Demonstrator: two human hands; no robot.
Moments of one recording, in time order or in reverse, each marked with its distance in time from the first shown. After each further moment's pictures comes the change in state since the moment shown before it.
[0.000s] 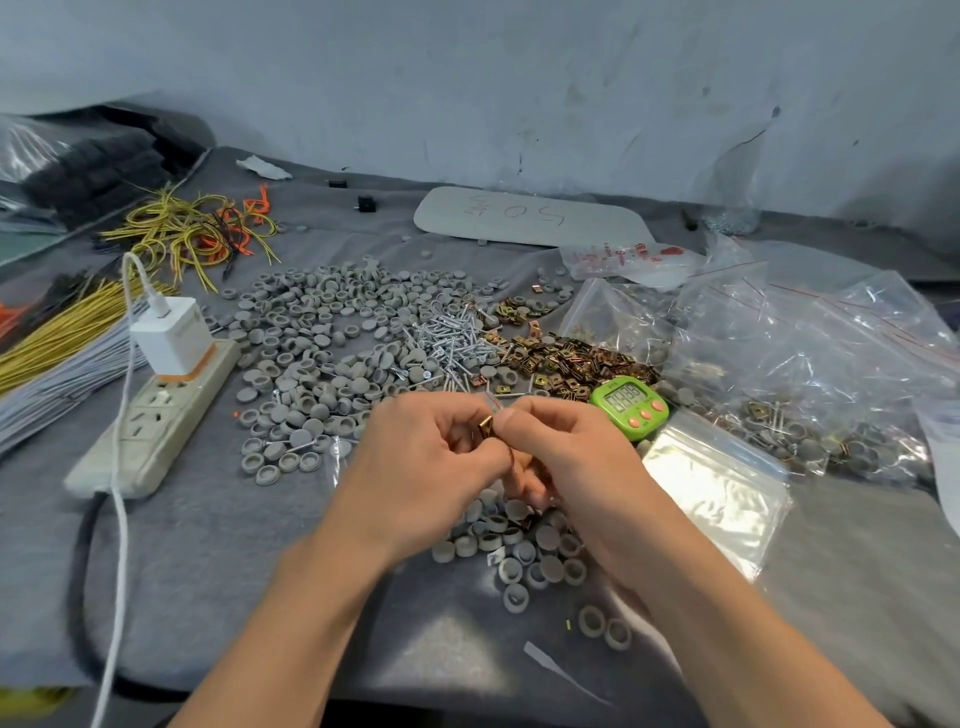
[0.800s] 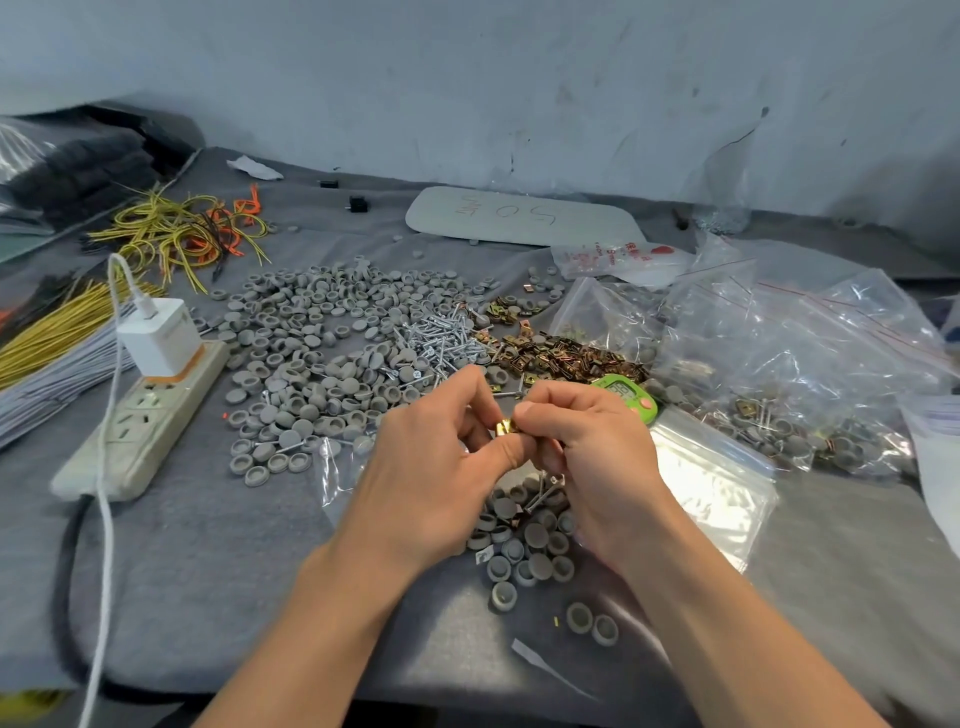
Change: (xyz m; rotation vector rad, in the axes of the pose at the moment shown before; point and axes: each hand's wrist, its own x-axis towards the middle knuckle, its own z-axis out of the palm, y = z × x) left_hand 0.000 0.007 0.021 0.018 0.117 -0.032; right_hand 0.005 -0.003 -0.007 0.181 0.172 -0.033
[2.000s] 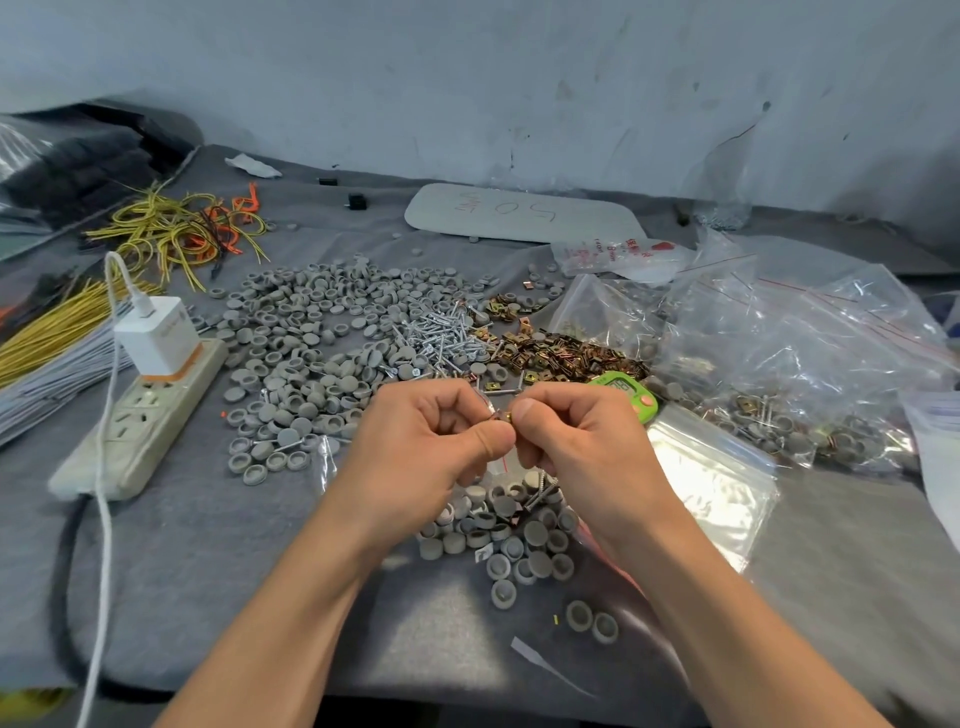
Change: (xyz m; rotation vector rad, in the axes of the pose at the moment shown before) left_hand 0.008 -0.005 -0.011 -0.440 -0.128 -0.174; right_hand -0.003 0.006 -0.005 -0.348 -0.031 -0.216
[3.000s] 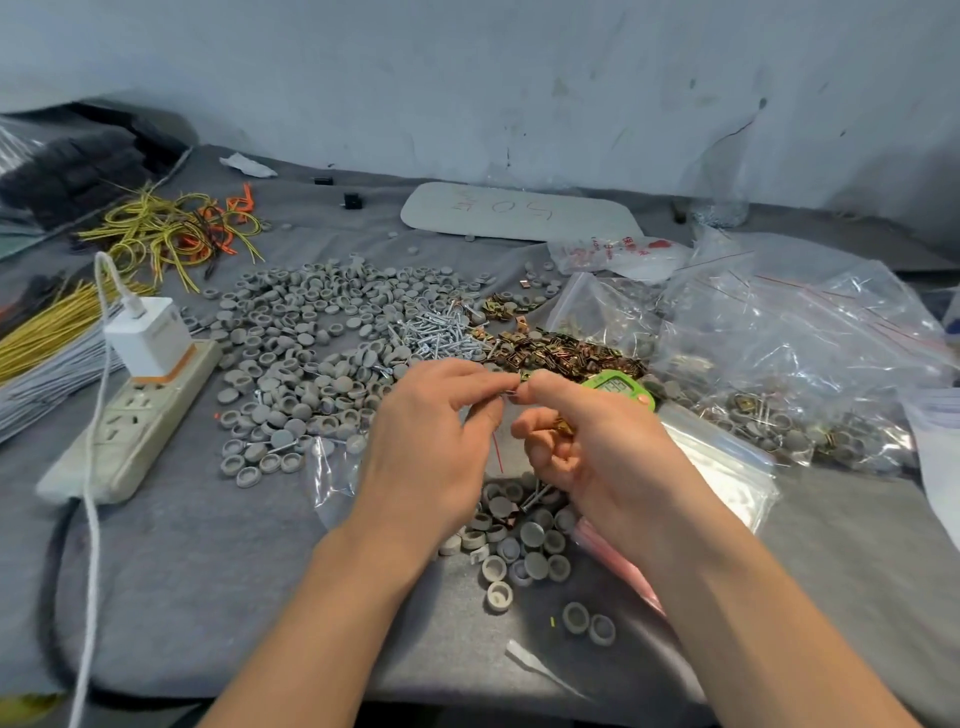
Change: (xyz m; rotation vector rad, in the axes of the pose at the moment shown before) left_hand 0.010 -0.003 0.020 0.544 0.249 0.203; right_hand 0.008 -0.007 -0.011 0.430 0.070 0.499
